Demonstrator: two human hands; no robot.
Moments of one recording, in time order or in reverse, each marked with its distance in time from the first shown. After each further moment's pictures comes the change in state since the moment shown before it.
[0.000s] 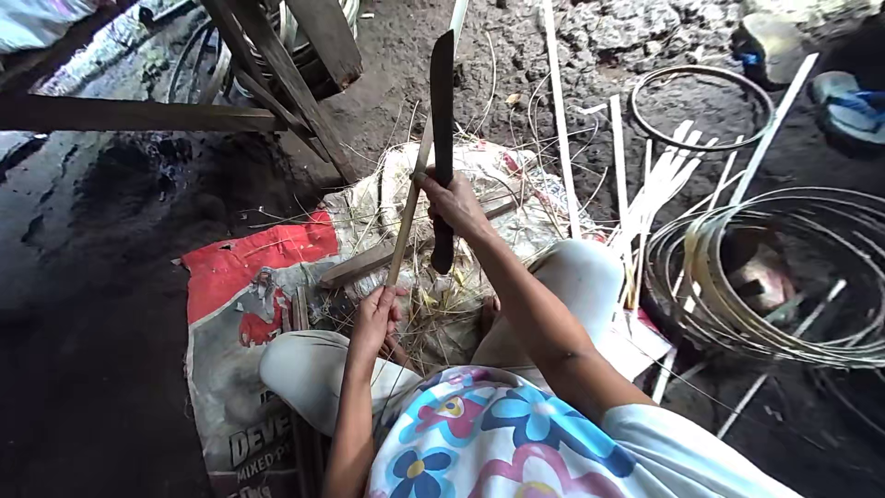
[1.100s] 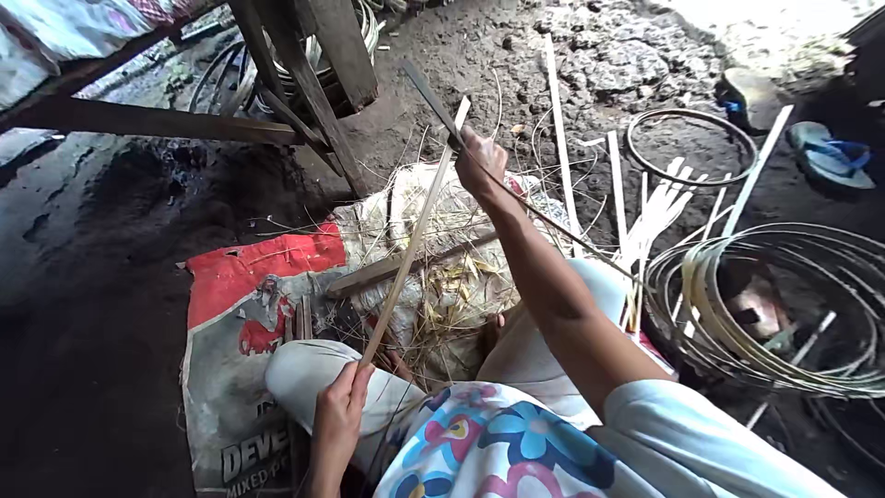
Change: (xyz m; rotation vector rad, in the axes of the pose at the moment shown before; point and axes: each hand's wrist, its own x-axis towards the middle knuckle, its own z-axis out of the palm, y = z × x) left_hand -0.116 -0.030 -0.045 0.471 0.321 0.225; right_hand 0.074 -0.041 -0.024 -0.965 0.241 0.038
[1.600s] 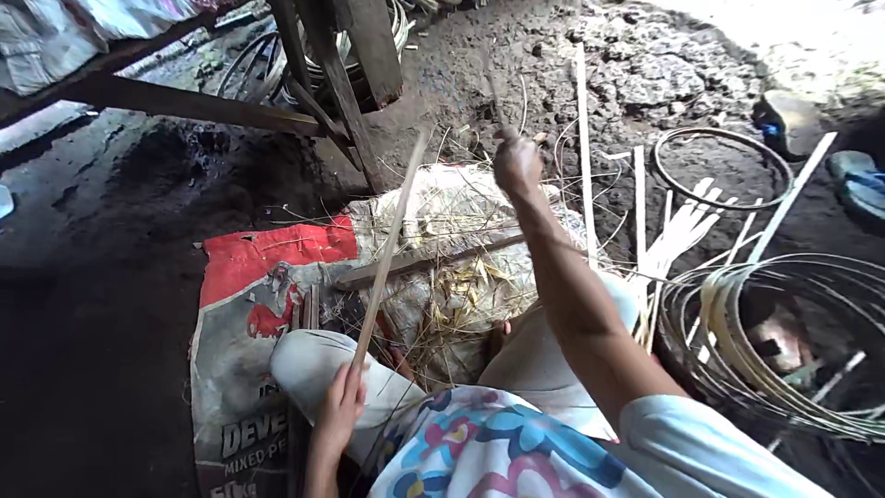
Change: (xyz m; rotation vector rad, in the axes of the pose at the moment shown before) left_hand -0.016 -0.012 -0.003 -0.289 -0.150 -0.354; right_hand 0.005 0.018 -0.011 0.098 -0.053 0.106
